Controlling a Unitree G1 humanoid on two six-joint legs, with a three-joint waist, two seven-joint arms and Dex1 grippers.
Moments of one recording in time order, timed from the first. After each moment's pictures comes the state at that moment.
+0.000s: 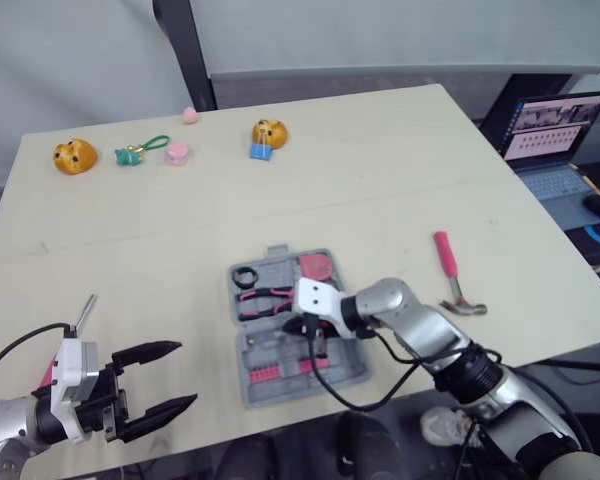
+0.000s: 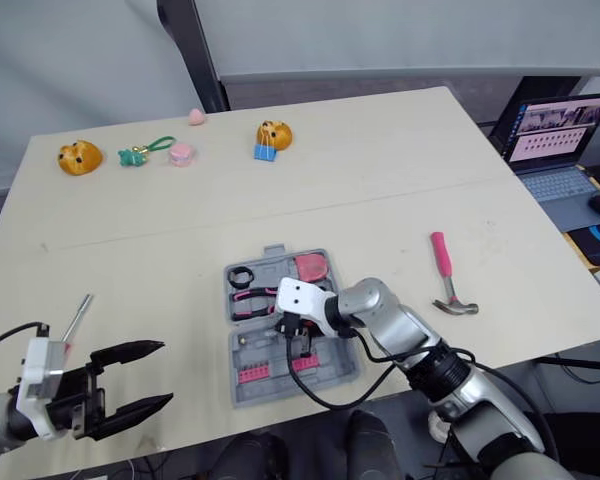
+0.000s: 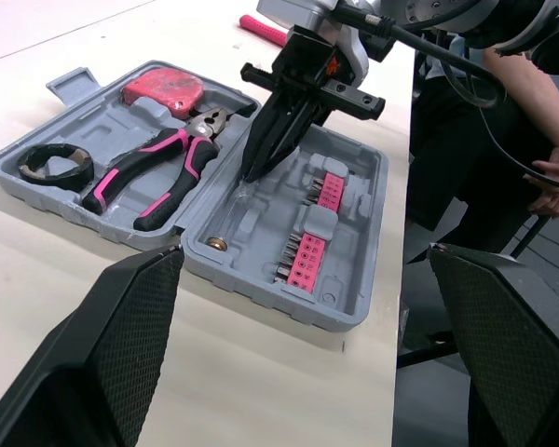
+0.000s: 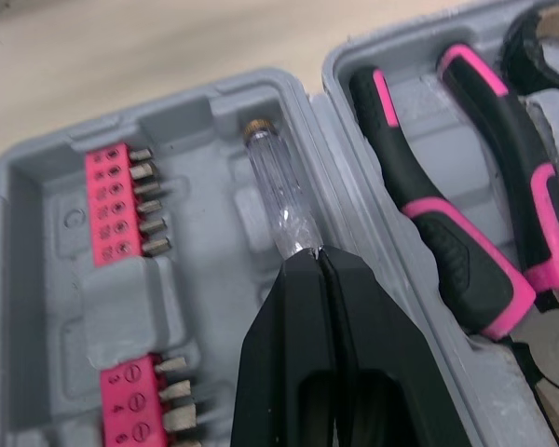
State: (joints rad) left arm 0.48 0.70 0.46 -0.39 -0.67 0.21 -1.15; right arm -0.61 -0.42 0.59 -0.03 0.06 0.53 0.98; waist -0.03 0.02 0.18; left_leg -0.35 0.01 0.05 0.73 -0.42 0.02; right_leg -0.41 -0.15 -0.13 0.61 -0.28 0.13
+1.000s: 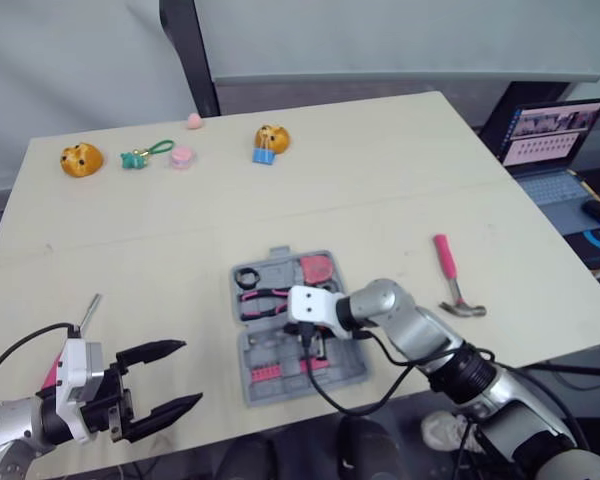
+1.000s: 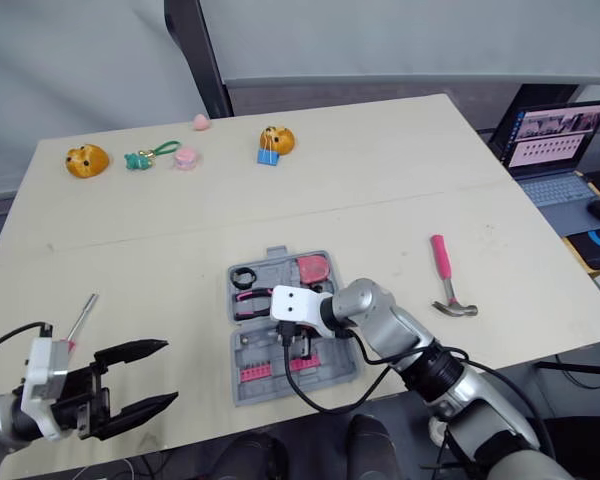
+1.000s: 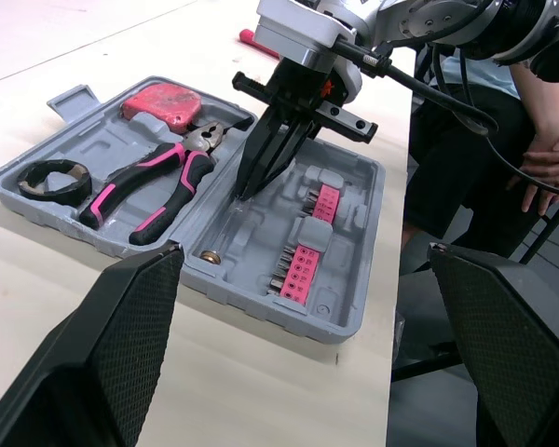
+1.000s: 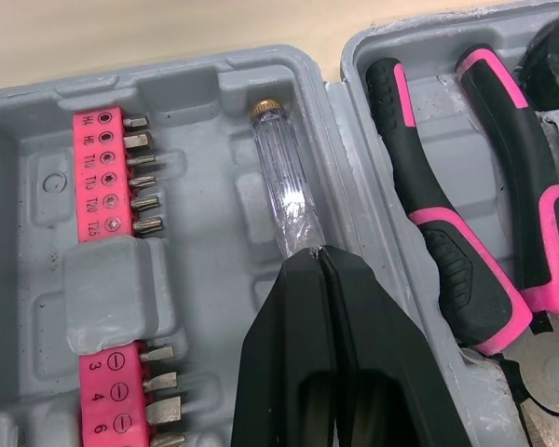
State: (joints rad) left arm 0.49 0.69 0.45 -0.42 -0.66 0.22 -1.13; right arm -0.61 -0.40 0.64 -0.01 -0.06 0.50 1.00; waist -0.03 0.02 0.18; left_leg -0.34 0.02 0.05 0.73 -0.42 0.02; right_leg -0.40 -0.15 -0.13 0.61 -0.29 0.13
